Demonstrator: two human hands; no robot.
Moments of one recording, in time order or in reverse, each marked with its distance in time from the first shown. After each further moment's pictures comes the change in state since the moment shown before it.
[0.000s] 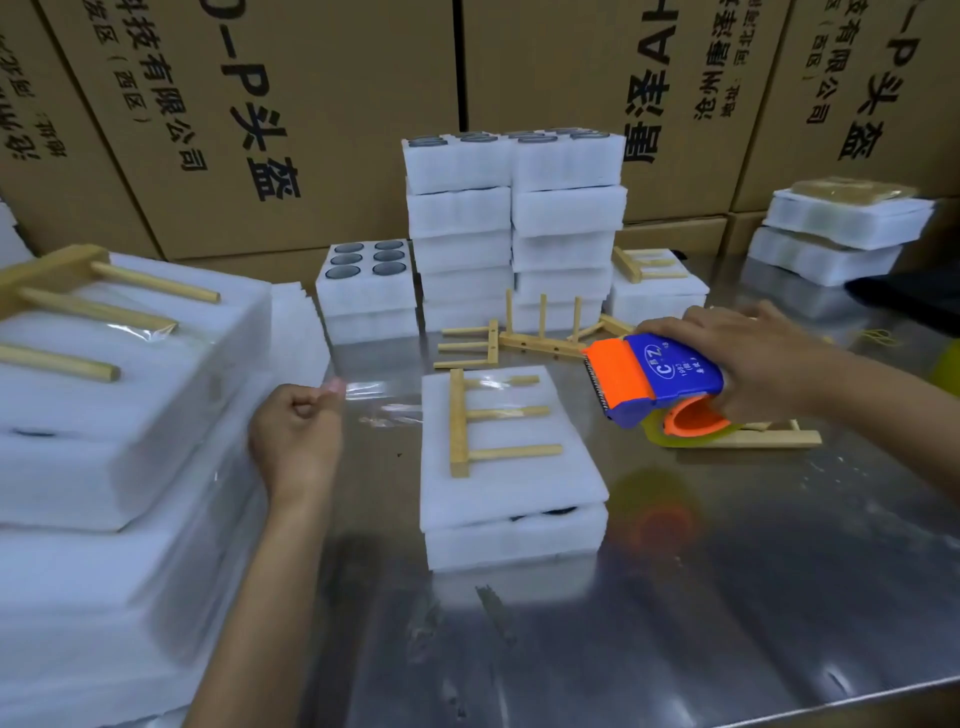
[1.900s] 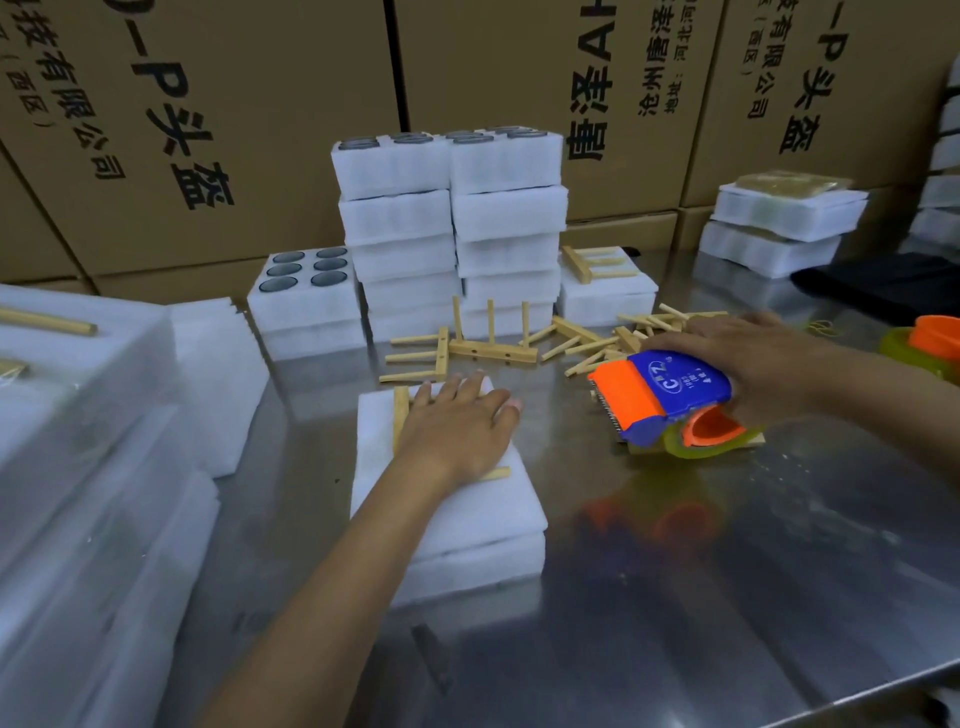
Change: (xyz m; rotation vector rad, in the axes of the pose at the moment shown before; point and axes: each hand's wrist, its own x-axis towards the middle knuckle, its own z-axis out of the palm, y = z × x) left_hand -0.058 0.032 0.146 1.111 -0.943 0.630; right_hand -0.028 0.049 -0.001 -0.050 -0.186 0.082
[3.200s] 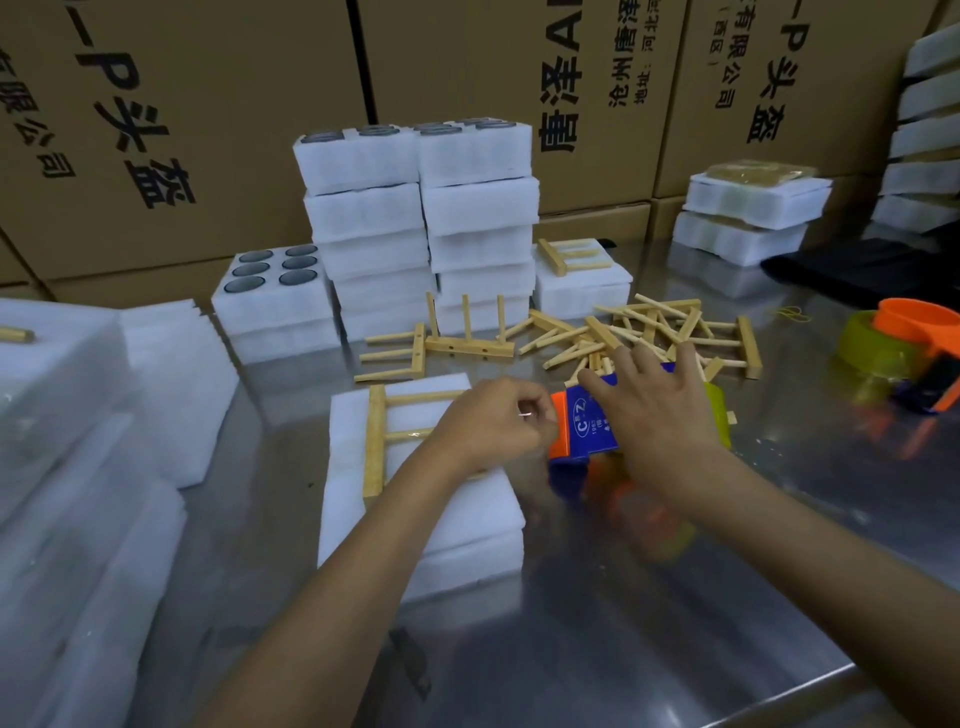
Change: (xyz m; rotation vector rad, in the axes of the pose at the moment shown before) left_hand 0.014 0.041 0.001 -0.603 0.045 0.220; right_hand -0.002 -0.123 0.008 -0.332 -0.069 0.367
